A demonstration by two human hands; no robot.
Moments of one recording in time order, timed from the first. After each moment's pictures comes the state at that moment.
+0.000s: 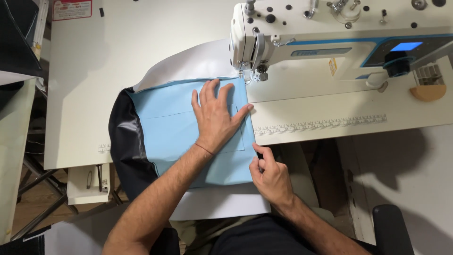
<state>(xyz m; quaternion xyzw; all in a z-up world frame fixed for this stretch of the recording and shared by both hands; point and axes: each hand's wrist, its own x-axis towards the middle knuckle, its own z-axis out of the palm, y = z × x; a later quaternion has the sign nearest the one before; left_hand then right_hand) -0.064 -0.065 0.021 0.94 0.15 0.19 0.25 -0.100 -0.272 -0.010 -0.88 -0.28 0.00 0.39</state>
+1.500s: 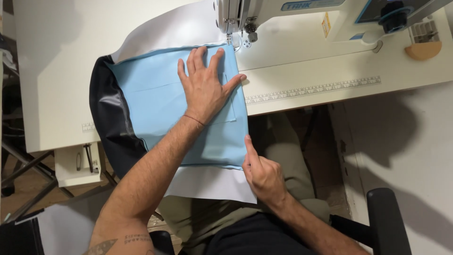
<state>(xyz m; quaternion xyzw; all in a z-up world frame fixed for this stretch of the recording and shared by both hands) -0.061 -0.064 0.001 0.95 0.16 0.23 0.11 -0.164 -0.302 -0.024 -0.87 -0.41 -0.16 0.25</state>
